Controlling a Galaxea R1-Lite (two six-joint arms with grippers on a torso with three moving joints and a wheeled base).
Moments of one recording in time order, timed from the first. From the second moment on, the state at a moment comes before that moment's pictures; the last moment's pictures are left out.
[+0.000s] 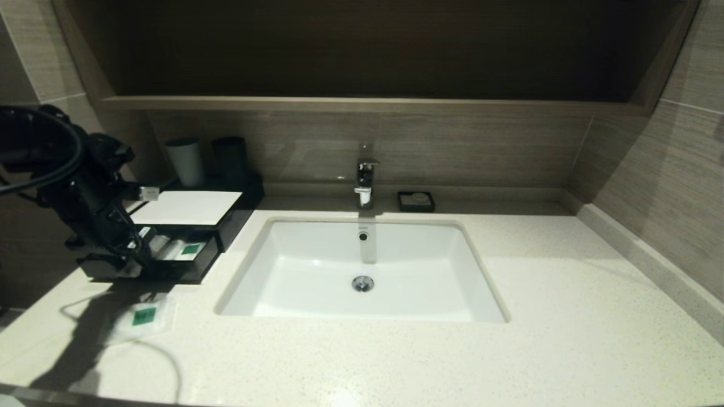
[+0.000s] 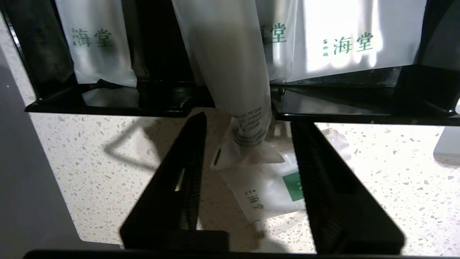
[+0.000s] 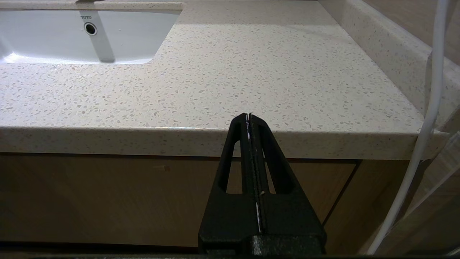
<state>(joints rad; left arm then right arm) 0.19 2.10 -1.93 1.11 -0.01 0.25 0.00 0.00 0.00 0.00 0.00 0.00</state>
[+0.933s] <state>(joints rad) 0.19 1.96 -1.92 1.25 -0.12 0.18 0.00 0.00 0.00 0.00 0.00 0.00</state>
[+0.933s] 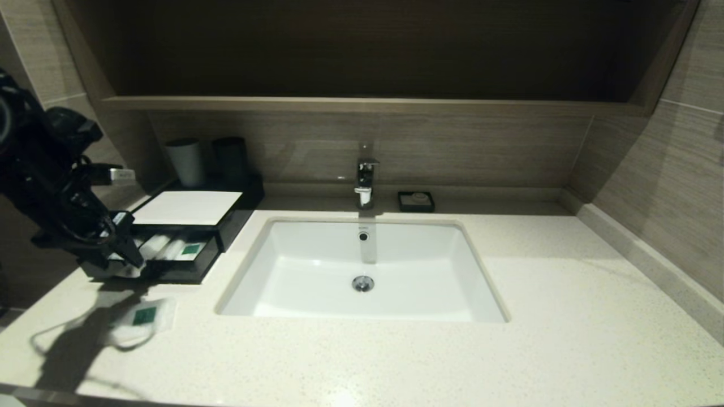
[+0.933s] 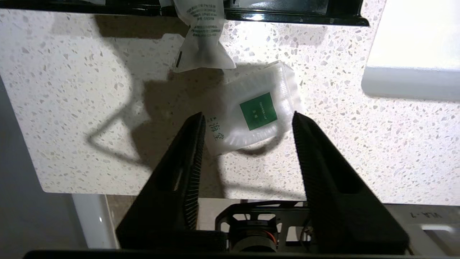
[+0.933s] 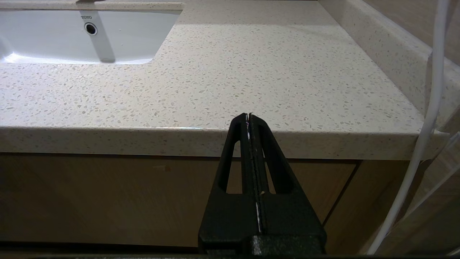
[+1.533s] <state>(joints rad) 0.20 2.01 -1.92 1.25 -0.10 0.09 0.00 0.00 0.00 0.00 0.00 0.00</state>
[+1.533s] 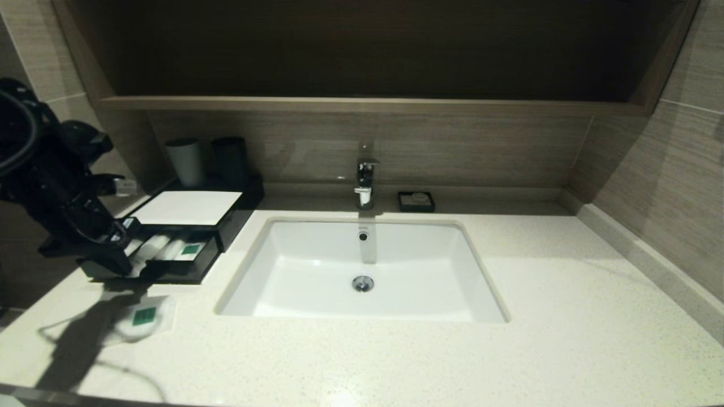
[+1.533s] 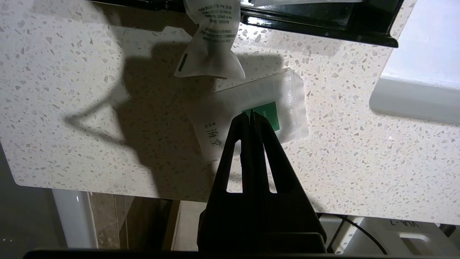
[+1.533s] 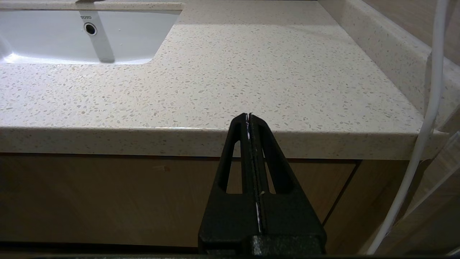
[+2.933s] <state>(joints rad) 0.21 2.08 -1.93 1.20 -0.05 0.08 0.00 0.00 0.00 0.00 0.00 0.00</state>
